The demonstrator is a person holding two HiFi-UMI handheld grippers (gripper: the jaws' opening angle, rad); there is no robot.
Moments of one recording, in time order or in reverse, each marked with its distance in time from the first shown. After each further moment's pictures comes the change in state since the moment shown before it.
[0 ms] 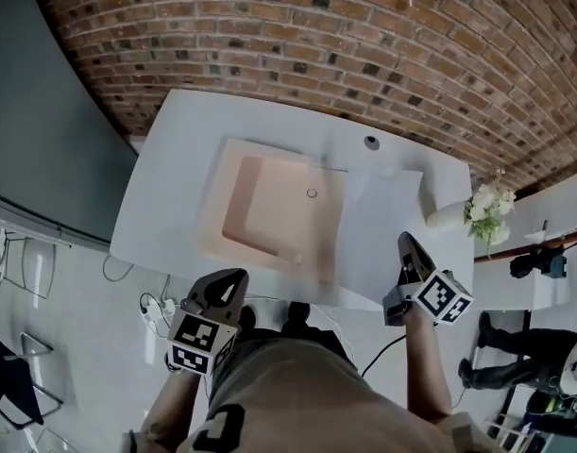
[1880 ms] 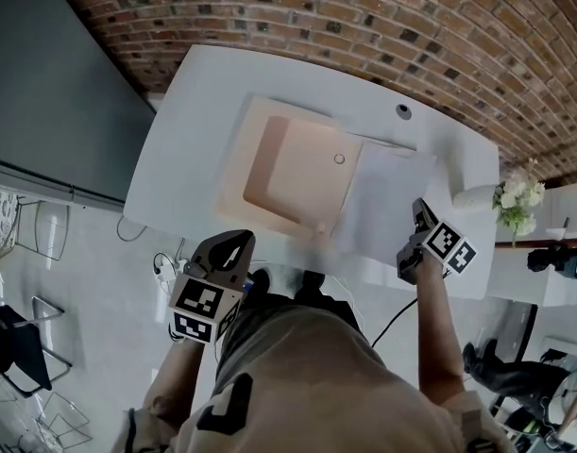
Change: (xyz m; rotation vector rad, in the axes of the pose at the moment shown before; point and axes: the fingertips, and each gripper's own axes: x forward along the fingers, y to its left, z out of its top) left arm -0.006 0.027 -0.006 -0.026 0.032 0.052; right arm 0.067 -0.072 -0.045 0.042 0.146 -0.192
